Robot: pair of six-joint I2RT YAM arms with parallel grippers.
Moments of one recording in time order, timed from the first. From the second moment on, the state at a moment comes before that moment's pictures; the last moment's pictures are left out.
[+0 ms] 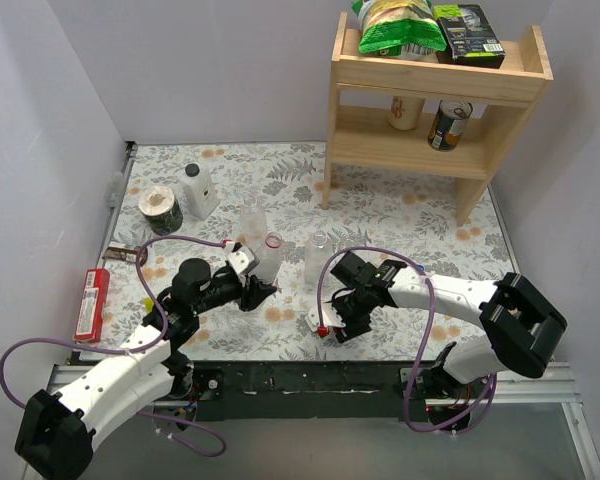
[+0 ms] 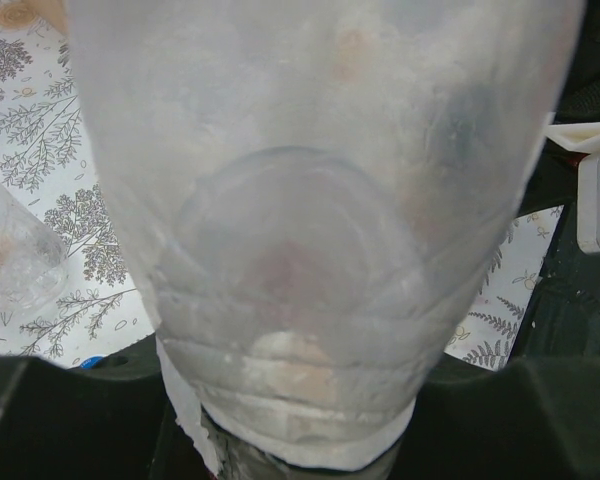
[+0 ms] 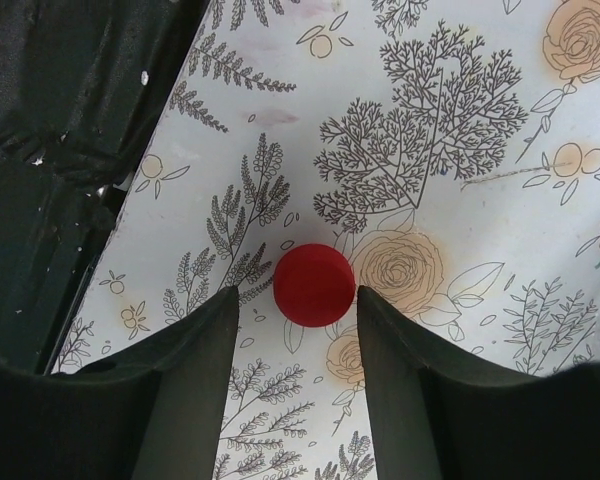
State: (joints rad) left arm -0.56 0.73 0.33 0.13 0.46 0.04; right arm 0.93 1.42 0.76 -0.63 -0.49 -1.13
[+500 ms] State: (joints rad) left arm -0.56 0.73 0.33 0.14 0.47 0.03; right arm 0.93 1.45 0.76 -0.61 -0.49 -1.13
